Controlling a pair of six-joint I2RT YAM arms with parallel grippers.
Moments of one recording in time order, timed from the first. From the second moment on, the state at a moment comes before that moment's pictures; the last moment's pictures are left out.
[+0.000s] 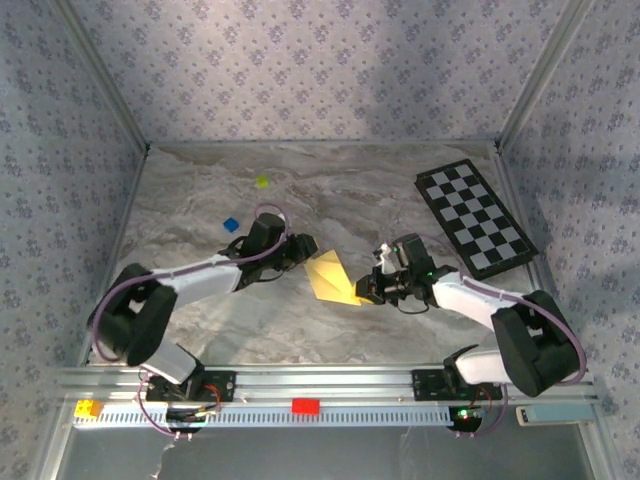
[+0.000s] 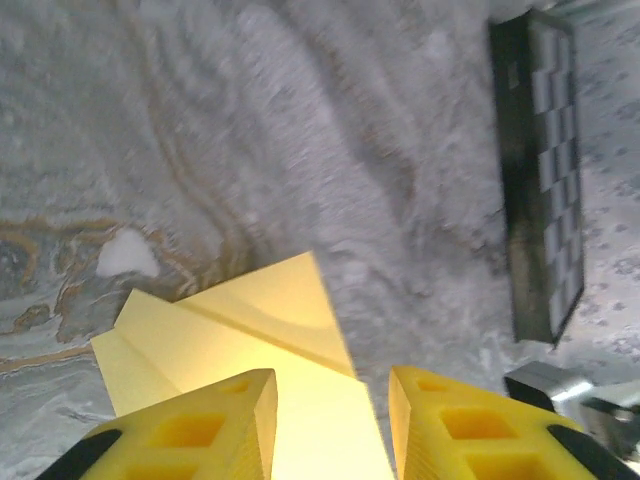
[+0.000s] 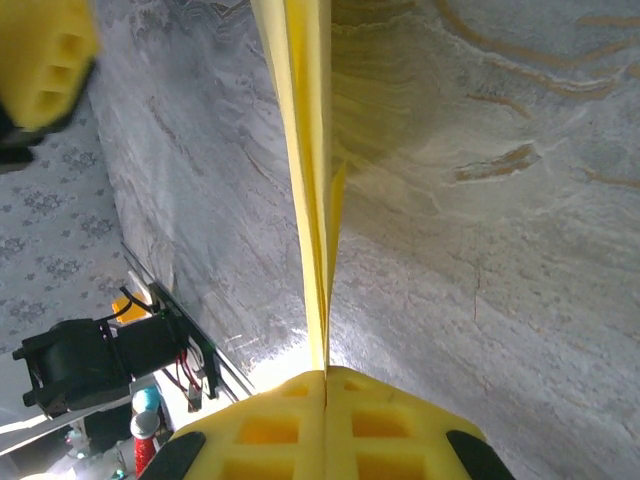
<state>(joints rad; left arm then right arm) -0.66 1.49 0.74 0.13 0.21 -1.05 0.46 1.31 0.53 -0.15 -0.73 0.75</state>
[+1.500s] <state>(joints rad) -0.60 0.74 0.50 -0.35 -0.15 -1.01 1.19 1.71 1.13 -0.87 0.47 0.39</state>
